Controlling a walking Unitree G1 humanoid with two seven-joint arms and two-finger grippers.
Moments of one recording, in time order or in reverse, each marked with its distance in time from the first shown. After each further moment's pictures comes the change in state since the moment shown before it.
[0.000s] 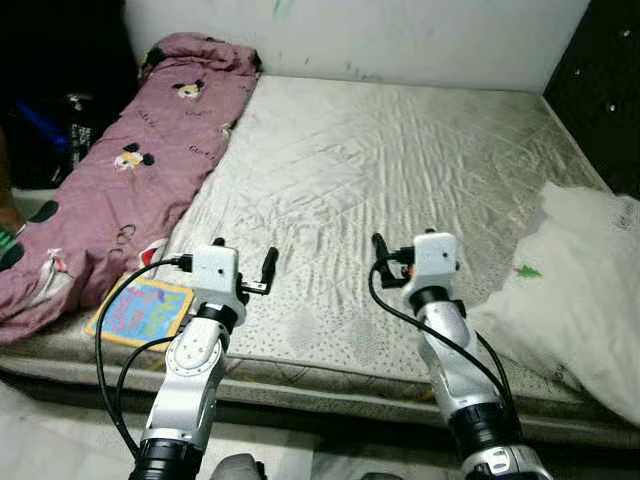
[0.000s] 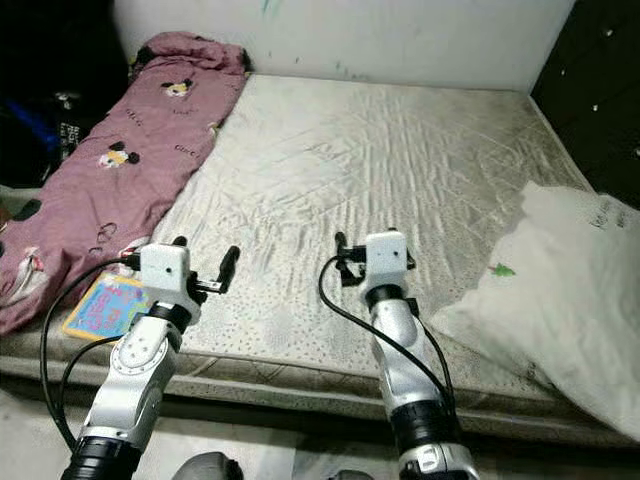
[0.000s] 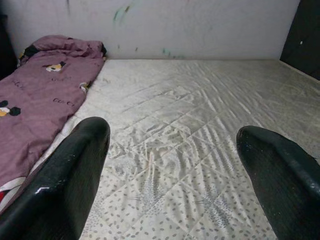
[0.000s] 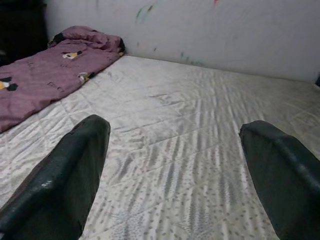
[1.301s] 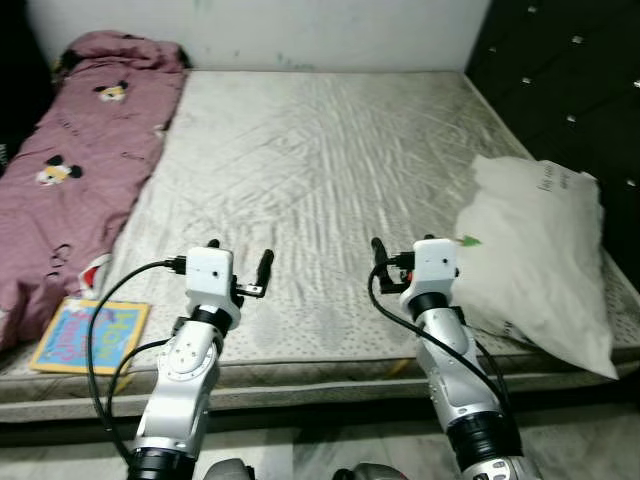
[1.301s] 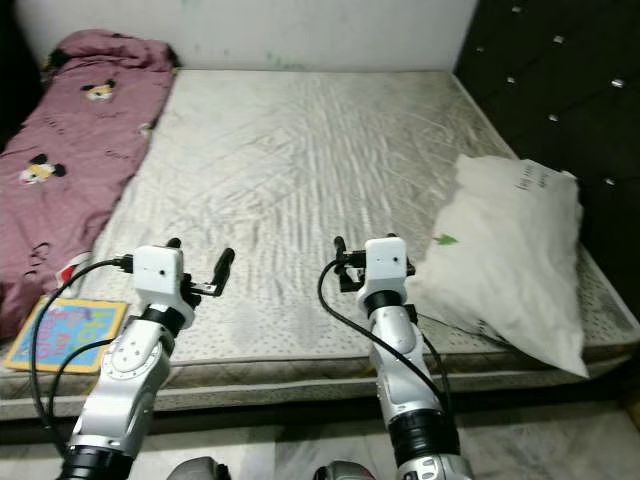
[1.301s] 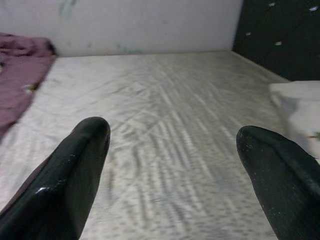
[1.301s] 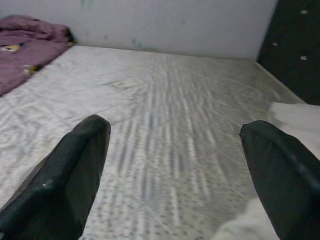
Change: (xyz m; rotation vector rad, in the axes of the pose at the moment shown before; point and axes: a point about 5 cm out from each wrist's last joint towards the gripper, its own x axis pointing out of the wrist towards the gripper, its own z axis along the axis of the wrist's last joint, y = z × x) left arm -0.007 -0.003 0.003 0.002 0.008 -0.018; right arm -0.010 -0.002 -0.005 0.016 0.018 -0.028
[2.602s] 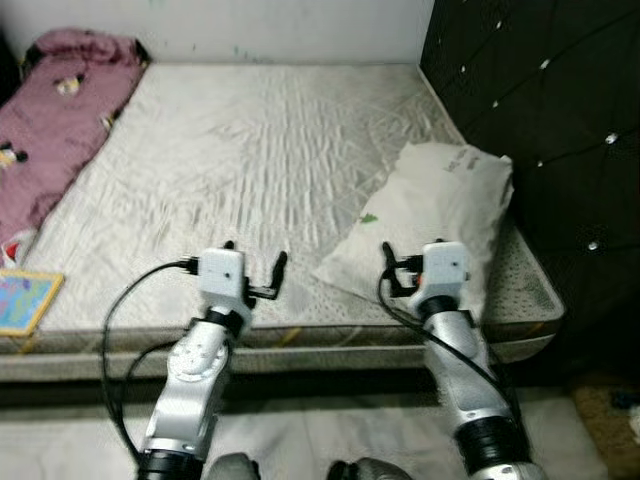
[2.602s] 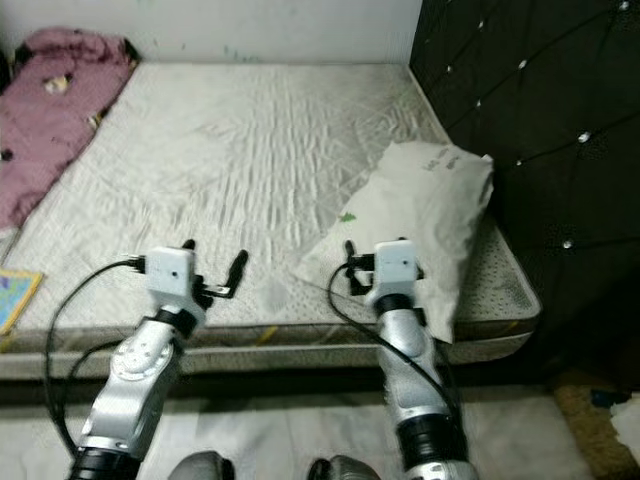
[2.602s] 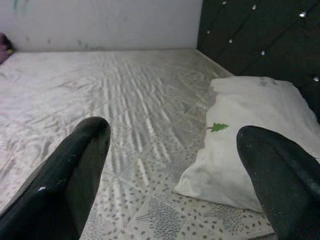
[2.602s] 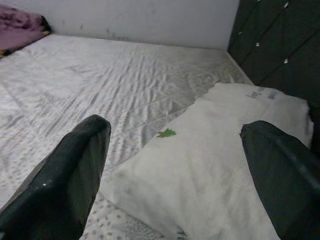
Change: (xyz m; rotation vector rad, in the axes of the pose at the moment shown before) left arm 0.000 -0.005 0.001 -0.021 -0.003 -0.022; right arm -0.003 -0.002 -0.001 -0.003 0.016 0.008
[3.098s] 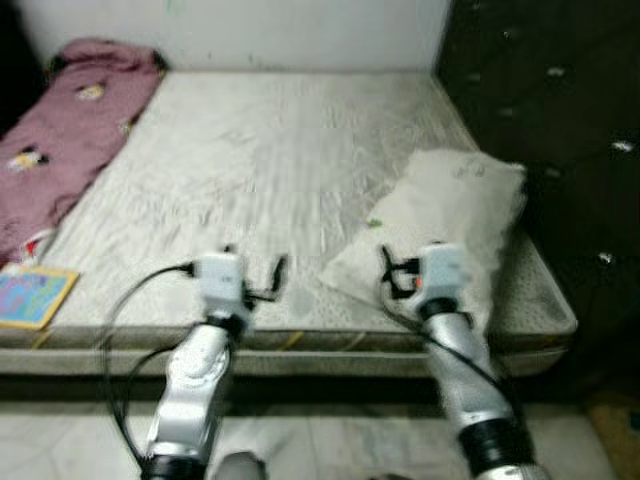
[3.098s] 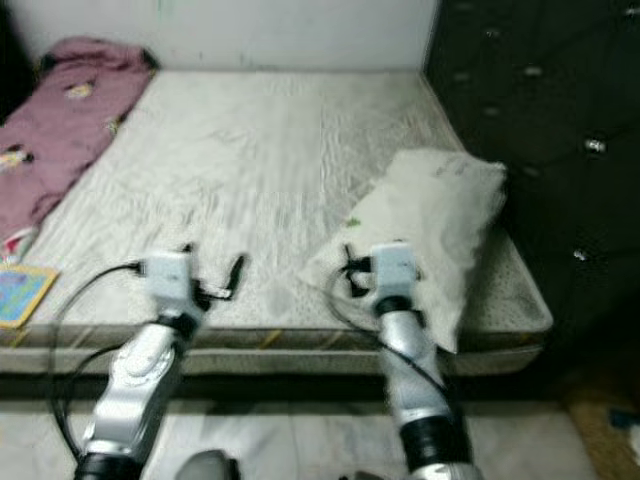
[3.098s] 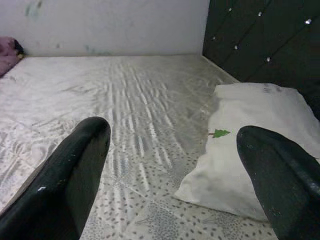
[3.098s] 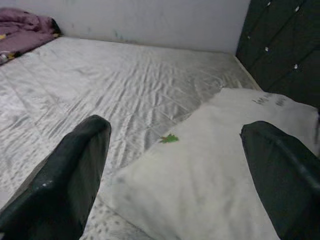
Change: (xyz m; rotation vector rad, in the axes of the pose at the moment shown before) left arm 0.000 -0.007 0.000 -0.012 -0.012 -0.019; right arm 0.000 -0.006 -0.001 -0.010 0.003 -0.011
